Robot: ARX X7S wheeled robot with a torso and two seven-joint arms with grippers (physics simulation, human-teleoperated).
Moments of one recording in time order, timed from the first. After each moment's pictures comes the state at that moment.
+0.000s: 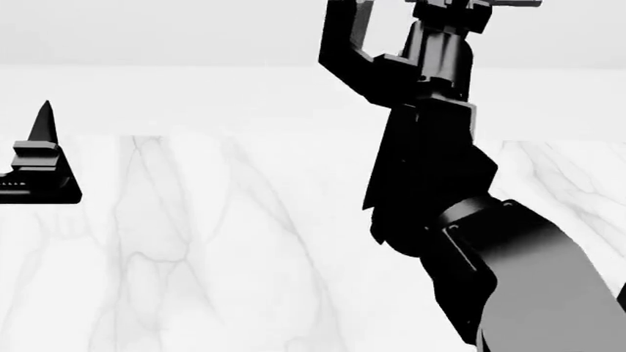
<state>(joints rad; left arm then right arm) -0.65 -0.30 -0.02 0.60 -0.41 -1.07 -0.27 1.56 0.08 -1.78 1.12 0.45 0.47 0.53</state>
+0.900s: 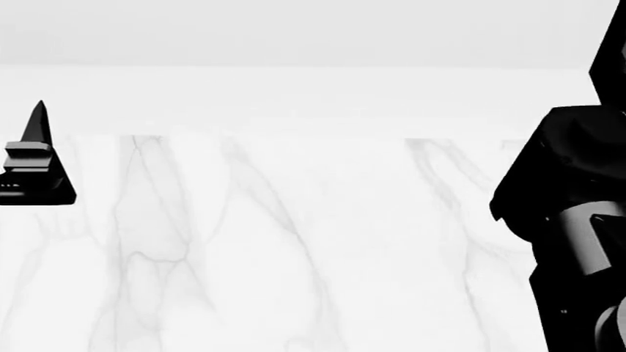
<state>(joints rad) -0.65 -0.31 -0.03 0.62 -0.44 -1.07 -0.28 1.56 0.24 -1.42 1.31 0.13 1.06 0.35</state>
